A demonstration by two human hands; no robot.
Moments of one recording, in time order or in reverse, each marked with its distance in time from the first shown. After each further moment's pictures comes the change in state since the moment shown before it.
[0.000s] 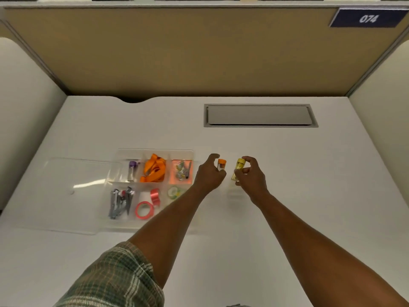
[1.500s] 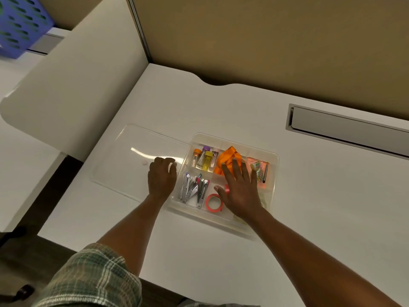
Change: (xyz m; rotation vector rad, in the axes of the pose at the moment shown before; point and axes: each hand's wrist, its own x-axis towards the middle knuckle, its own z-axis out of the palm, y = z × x) left_hand -0.049 -0.268 -0.246 0.298 0.593 -0.131; right_hand -0.058 -0.033 0.241 -0.991 -0.303 -0.718
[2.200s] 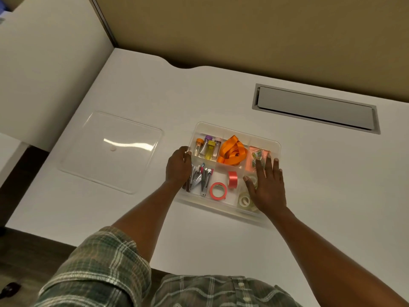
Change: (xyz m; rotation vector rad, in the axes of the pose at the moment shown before) left_hand -0.056 0.116 0.073 -0.264 -0.230 -0.058; right_hand -0.102 0.148 -0.019 -0.005 0.079 0.291
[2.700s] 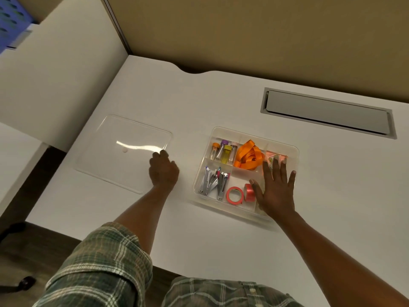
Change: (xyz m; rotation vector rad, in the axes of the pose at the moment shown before) left_hand 0.001 -0.027 -0.046 0.466 0.168 -0.173; right_hand -0.001 -0.003 -0.008 -0.036 0.012 -0.038
